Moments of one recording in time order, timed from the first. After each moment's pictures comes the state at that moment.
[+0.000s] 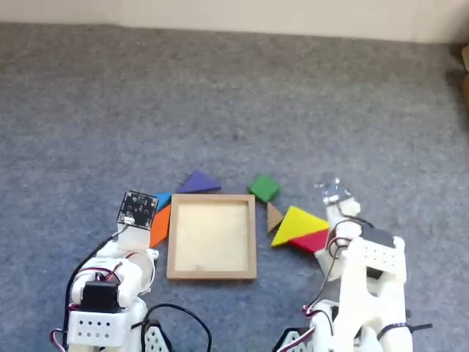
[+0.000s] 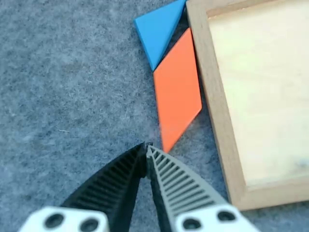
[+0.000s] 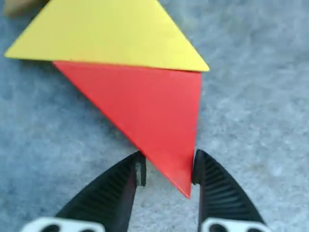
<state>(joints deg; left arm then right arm) -3.5 -101.2 96.0 75.3 -4.9 10.2 -39.6 68.2 58.5 39.4</state>
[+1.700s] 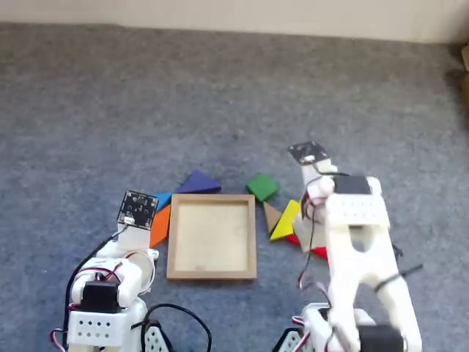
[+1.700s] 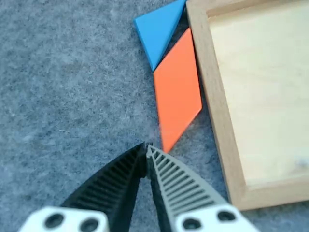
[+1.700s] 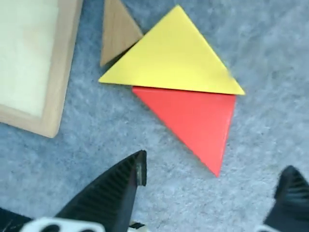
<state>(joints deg) -3.5 -101.2 96.0 75.3 -4.9 -6.4 -24.2 41.6 79.7 23.0</state>
